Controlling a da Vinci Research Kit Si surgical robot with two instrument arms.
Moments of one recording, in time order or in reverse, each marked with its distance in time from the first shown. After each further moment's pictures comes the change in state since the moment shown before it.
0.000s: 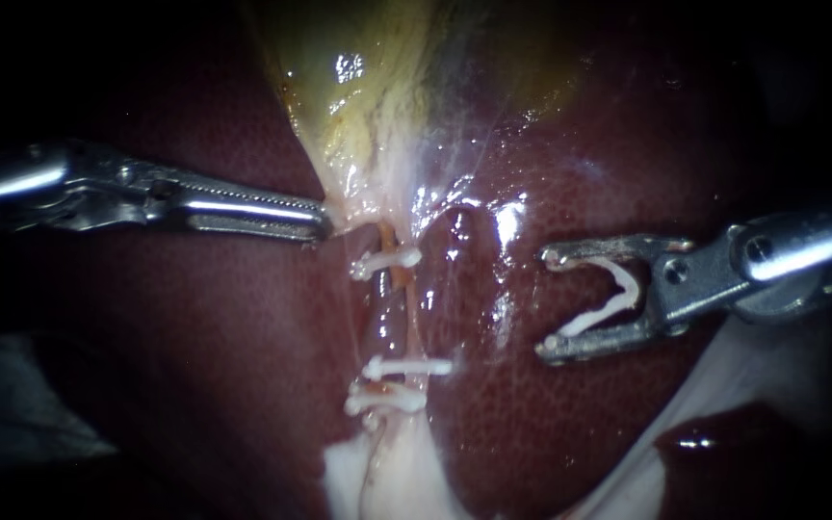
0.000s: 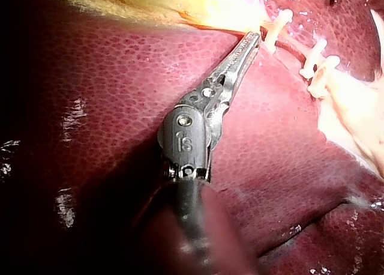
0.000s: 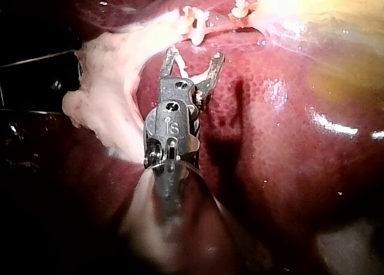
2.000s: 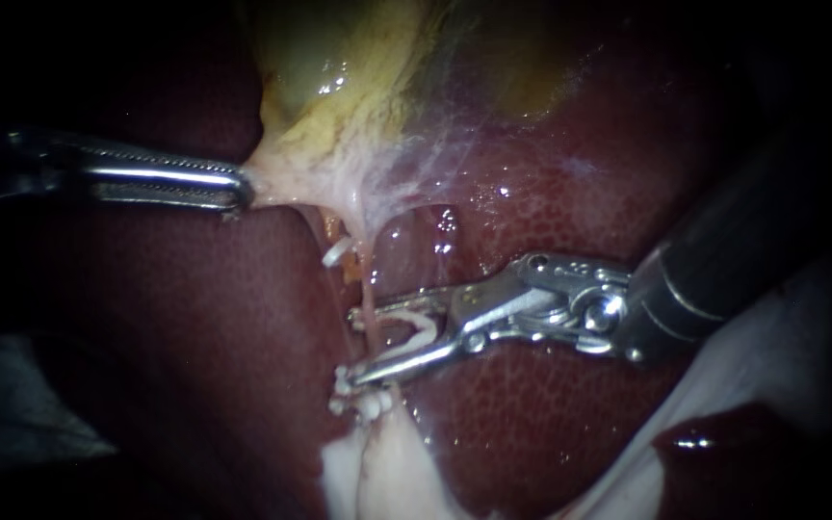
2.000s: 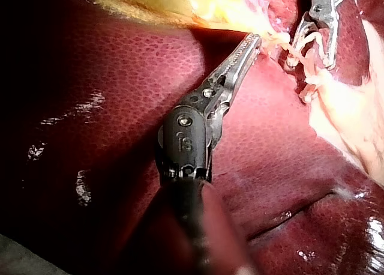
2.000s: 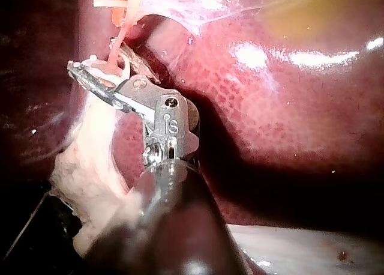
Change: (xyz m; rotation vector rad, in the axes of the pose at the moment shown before) right arm -0.005 0.003 0.021 0.428 0.351 0.469; left arm 0.006 0.003 -0.009 -0.021 0.048 -0.007
